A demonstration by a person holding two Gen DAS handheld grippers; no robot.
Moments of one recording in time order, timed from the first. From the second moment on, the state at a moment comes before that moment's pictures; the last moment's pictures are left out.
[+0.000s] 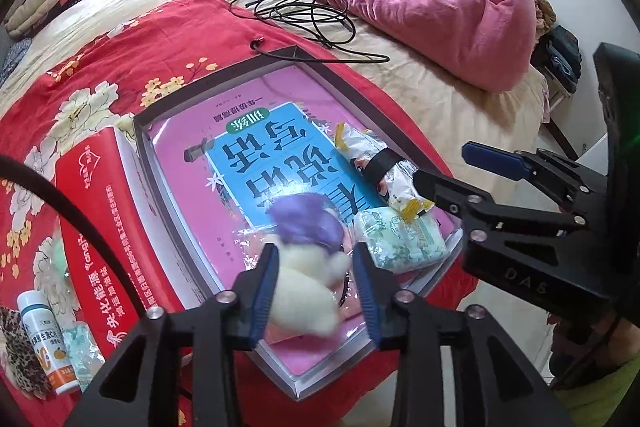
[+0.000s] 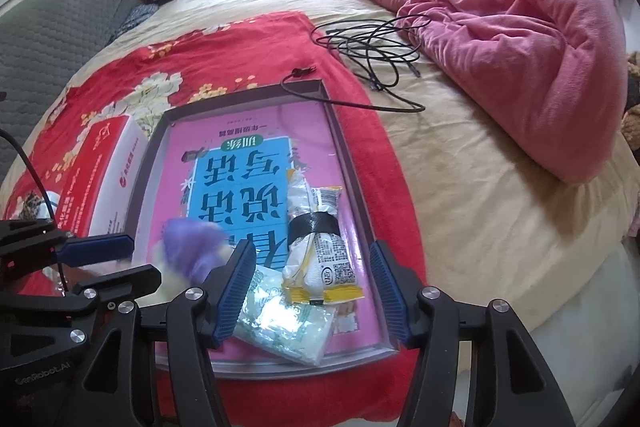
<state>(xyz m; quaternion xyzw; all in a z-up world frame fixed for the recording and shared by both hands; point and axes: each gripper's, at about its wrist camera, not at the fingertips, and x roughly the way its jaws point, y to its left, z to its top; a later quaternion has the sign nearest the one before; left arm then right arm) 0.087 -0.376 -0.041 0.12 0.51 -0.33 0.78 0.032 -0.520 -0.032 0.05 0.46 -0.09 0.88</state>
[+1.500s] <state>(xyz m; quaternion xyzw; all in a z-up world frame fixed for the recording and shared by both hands) 0.075 -0.262 0.034 0.07 0.46 -0.29 0.84 0.015 -0.460 0.044 0.04 0.40 -0.14 0.91</state>
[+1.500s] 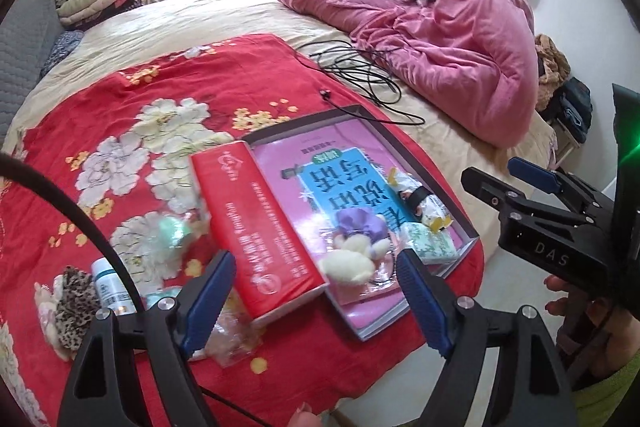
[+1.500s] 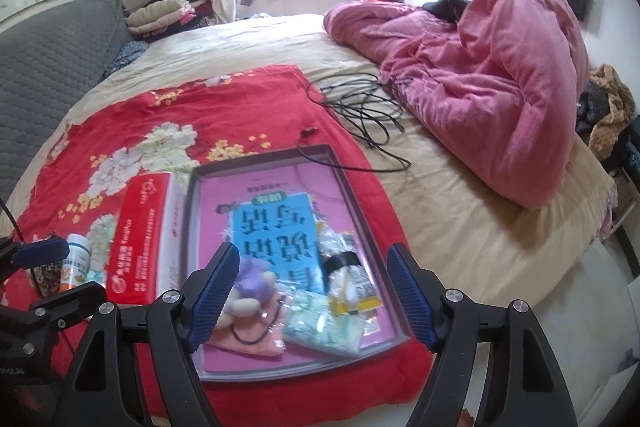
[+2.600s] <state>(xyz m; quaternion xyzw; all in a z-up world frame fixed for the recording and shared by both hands) 0.083 -0.050 0.060 -0.03 0.44 -0.16 0.88 0.045 -0.299 0.096 -0.03 0.36 -0.01 0.93</state>
